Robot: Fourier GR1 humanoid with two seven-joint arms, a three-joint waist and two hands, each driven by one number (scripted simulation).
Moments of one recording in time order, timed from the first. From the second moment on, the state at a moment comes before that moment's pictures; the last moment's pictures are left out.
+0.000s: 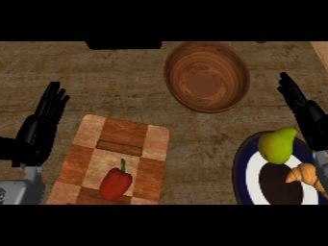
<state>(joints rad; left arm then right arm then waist) -0.12 0.27 -0.02 -1.51 0.23 0.08 -0.04 -0.25 -0.55 0.22 -1.37 -0.21 -0.12 -0.05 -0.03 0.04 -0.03</state>
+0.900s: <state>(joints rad) -0.13 0.28 0.05 -1.61 0.37 0.00 0.04 -0.25 -0.86 0.18 -1.18 -0.02 0.25 -0.29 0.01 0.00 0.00</state>
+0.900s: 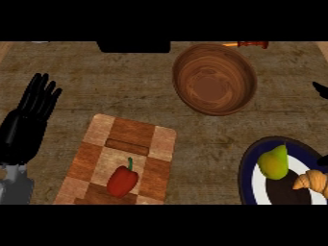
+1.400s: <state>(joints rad) -0.15 0.28 0.05 -1.59 0.37 -0.03 0.04 -0.42 -1.08 0.45 -1.25 0.25 0.61 -0.10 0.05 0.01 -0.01</state>
